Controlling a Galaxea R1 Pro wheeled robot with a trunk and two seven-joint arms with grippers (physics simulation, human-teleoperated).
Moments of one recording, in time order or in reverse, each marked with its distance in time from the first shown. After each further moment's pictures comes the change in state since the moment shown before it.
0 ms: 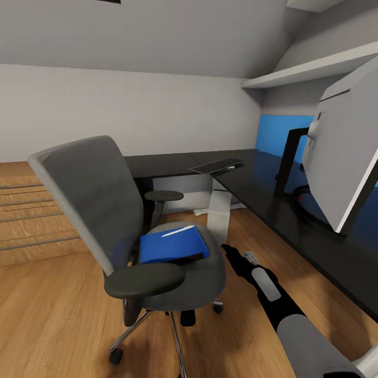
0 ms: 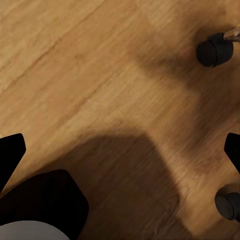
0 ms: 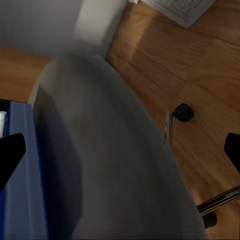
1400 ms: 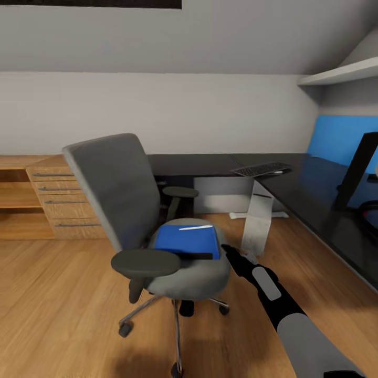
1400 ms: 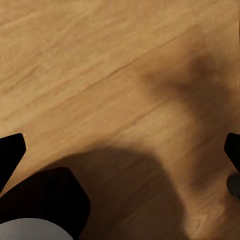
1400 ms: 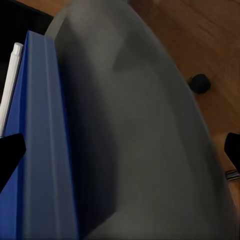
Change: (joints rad) left arm -0.001 0.000 0.000 0.011 0.000 0.000 0.000; right arm -0.004 -0.002 -0.005 0.002 0.007 0.020 -0.003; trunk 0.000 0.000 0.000
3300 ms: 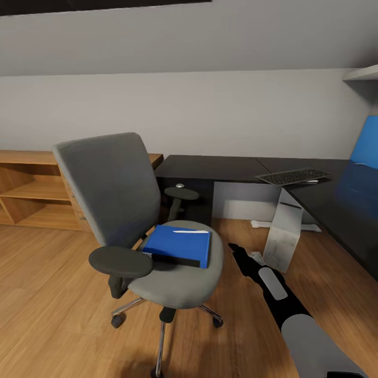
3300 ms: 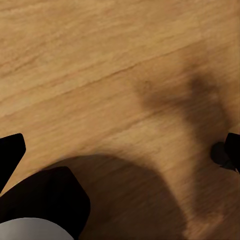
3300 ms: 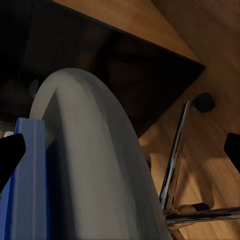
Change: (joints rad) left arm 0.000 0.000 -0.001 0.001 0.000 0.000 0.000; right arm 0.005 -0.012 -0.078 -0.001 -0.012 -0.011 0.000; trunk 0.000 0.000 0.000
